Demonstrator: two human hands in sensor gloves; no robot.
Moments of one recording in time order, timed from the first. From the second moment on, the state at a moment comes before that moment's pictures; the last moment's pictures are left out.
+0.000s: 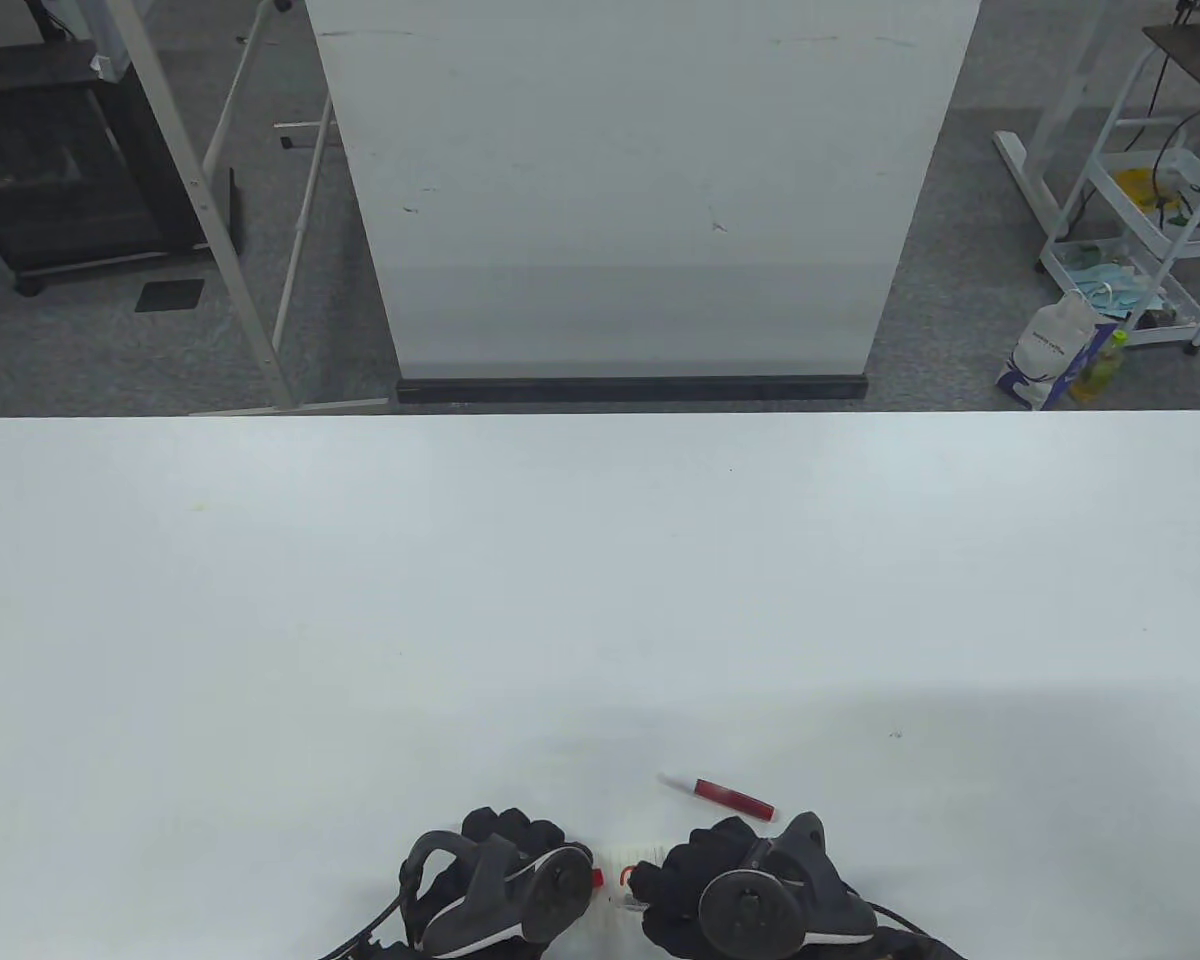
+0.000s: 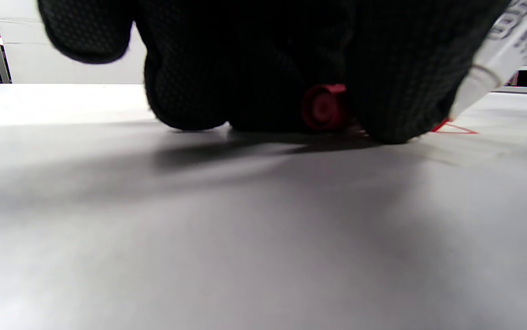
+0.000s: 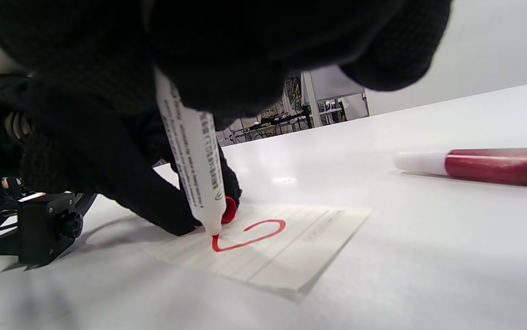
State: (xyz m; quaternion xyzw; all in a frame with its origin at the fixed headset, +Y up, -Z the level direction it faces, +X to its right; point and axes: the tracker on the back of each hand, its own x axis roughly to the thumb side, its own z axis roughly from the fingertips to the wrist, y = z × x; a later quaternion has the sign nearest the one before) left_hand -0.112 -0.754 -0.211 -0.04 -0.23 0.00 0.97; right_hand 0.080 -0.727 -0.197 0.39 -0.02 0.90 0.17
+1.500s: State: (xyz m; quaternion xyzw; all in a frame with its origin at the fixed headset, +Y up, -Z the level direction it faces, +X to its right) left_hand -0.133 -0.733 -0.210 -0.02 -0.23 0.10 0.97; right_hand 0.130 -0.702 -0.223 0.33 -0.03 0.89 0.33
